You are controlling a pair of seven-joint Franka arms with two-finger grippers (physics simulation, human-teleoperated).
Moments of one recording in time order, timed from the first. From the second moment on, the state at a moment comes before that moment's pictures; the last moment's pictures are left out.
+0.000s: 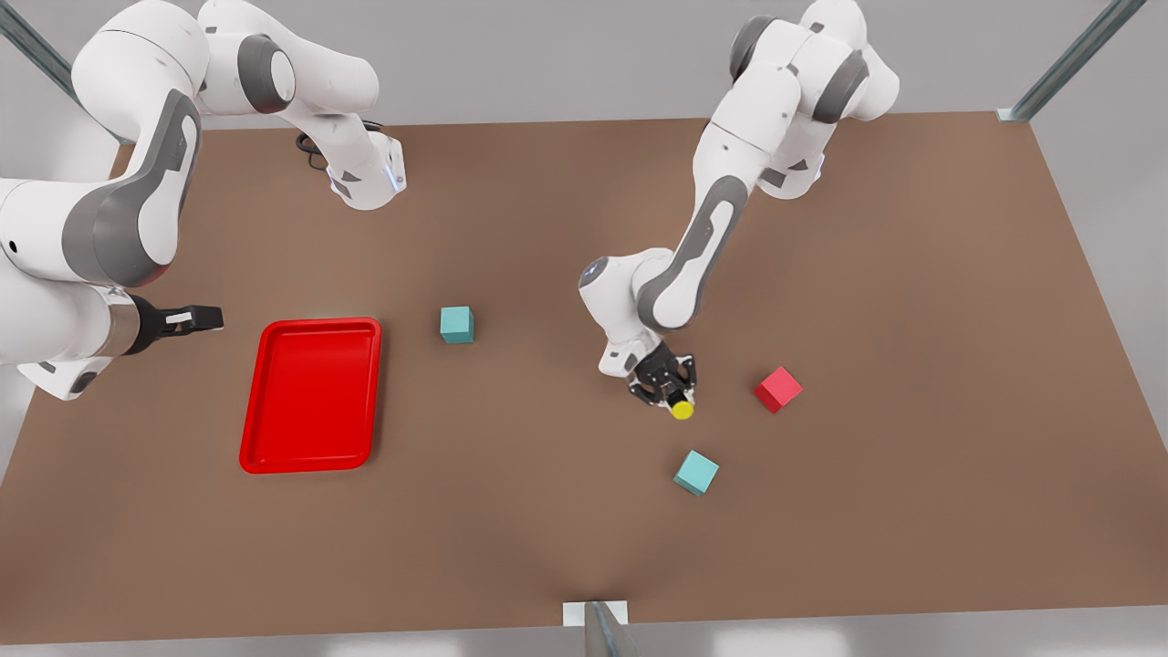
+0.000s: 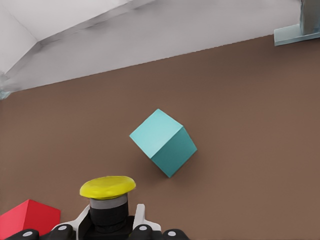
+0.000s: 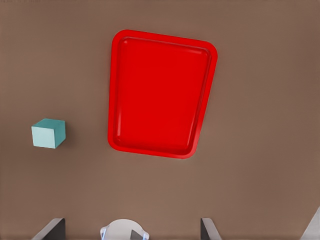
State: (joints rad) left arm -0.77 0.69 0.07 -1.65 1.06 2.13 -1.55; right arm -0.03 0.50 -0.01 -0.88 -0.06 1.02 -0.22
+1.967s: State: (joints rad) left arm -0.79 0.54 0.11 -1.77 1.32 1.83 -2.59; right arm -0.03 0.50 -0.01 -0.88 -0.06 1.03 -0.22
